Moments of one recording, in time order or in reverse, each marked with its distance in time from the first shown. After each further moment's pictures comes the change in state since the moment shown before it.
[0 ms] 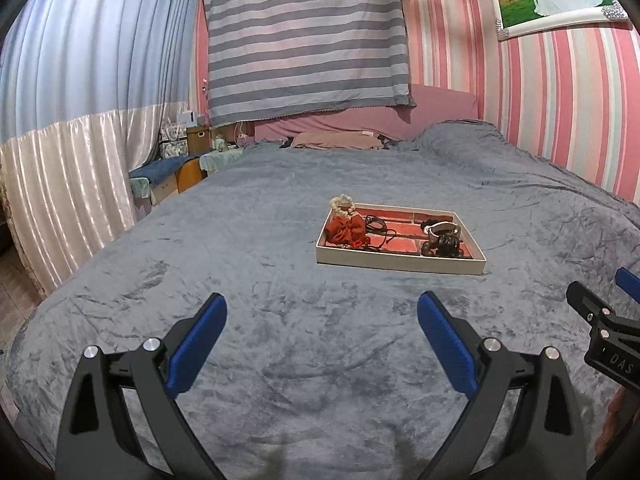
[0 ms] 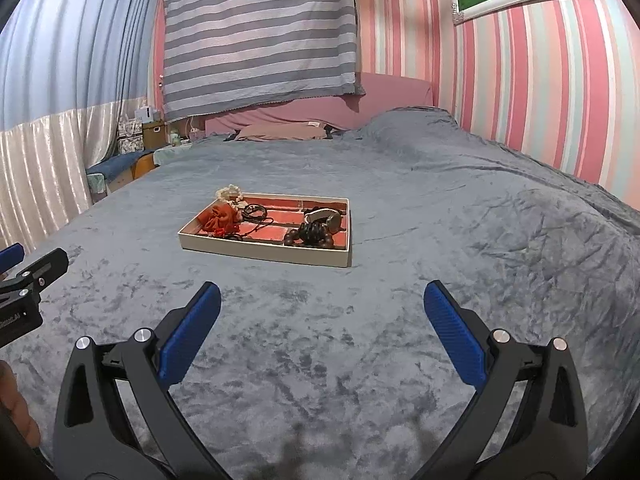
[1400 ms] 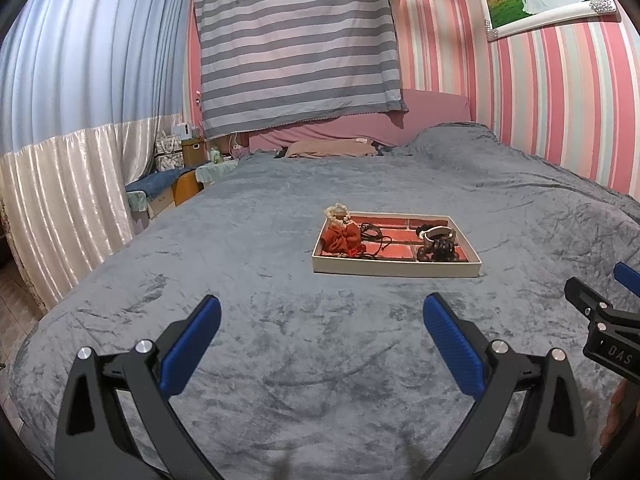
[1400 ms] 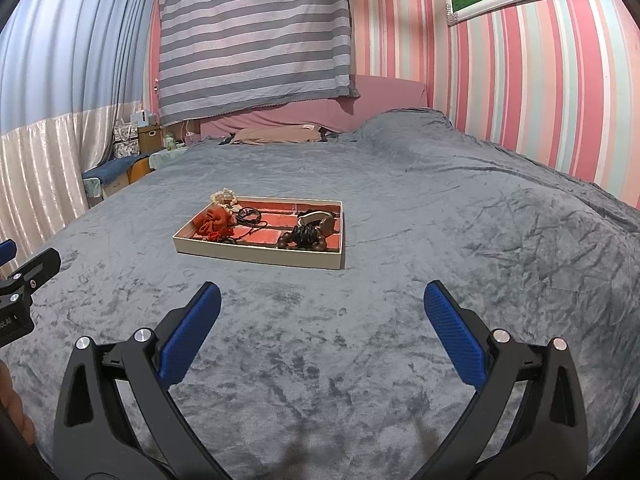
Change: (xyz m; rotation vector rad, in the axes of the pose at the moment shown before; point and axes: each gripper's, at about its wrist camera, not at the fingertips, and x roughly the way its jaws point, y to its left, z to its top) left arm -0.004 -0.001 0.003 0.033 -0.032 -0.013; right arm -0.003 -0.002 -0.001 0.007 -0.010 -0.011
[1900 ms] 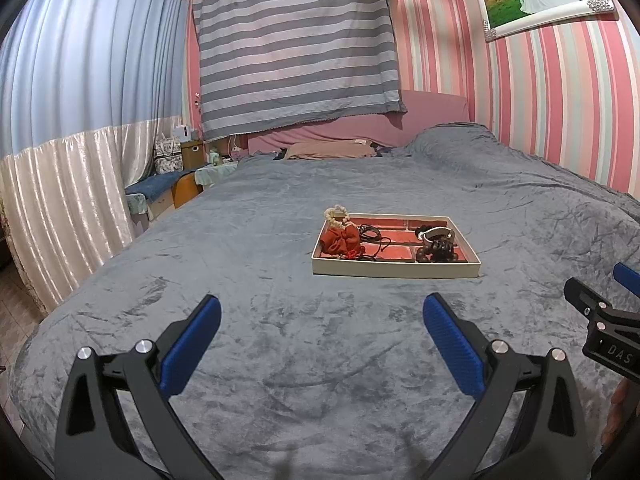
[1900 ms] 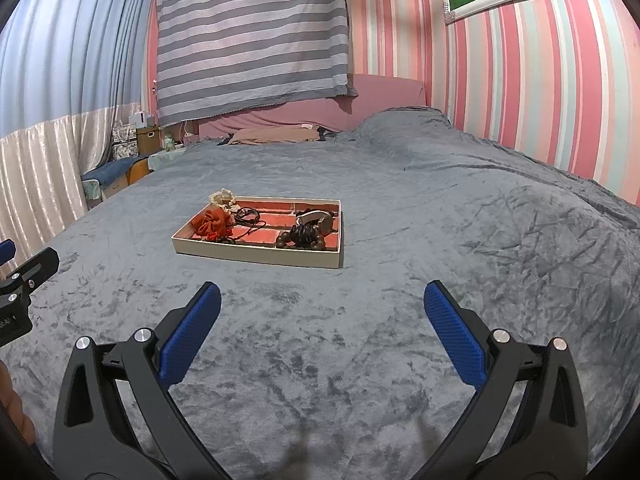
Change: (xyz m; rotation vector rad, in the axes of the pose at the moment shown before) left arm 0.000 -0.003 0.001 0.008 -0.003 0.003; right arm 0.000 -0.002 0.000 0.011 0.005 -0.002
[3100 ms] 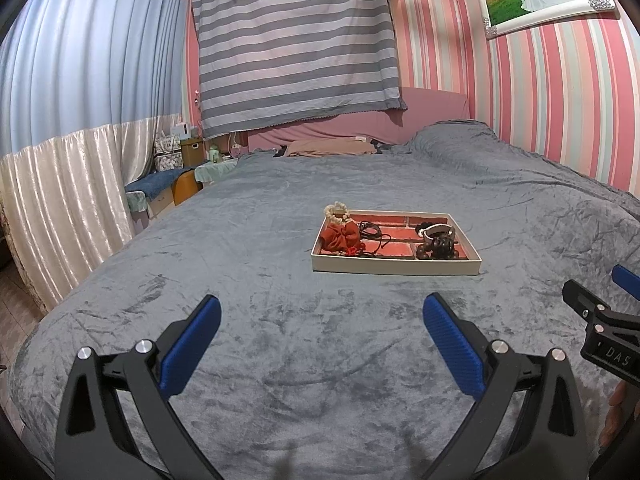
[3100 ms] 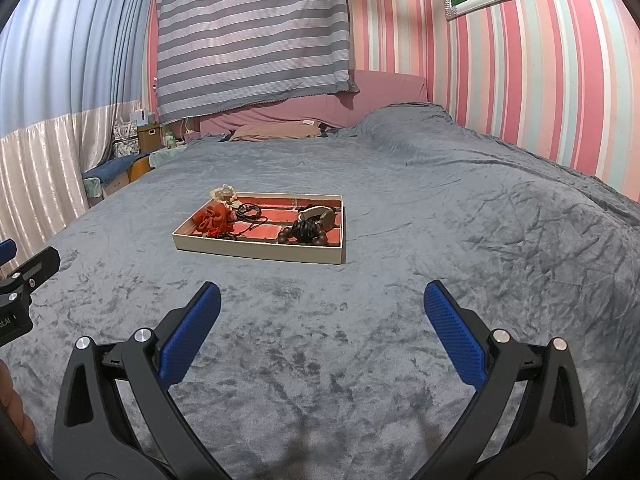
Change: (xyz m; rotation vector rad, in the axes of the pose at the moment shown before) left arm 0.000 0.000 -0.001 -0.002 0.005 0.000; right arm 0.004 0.000 -0.003 0.004 0.010 0.006
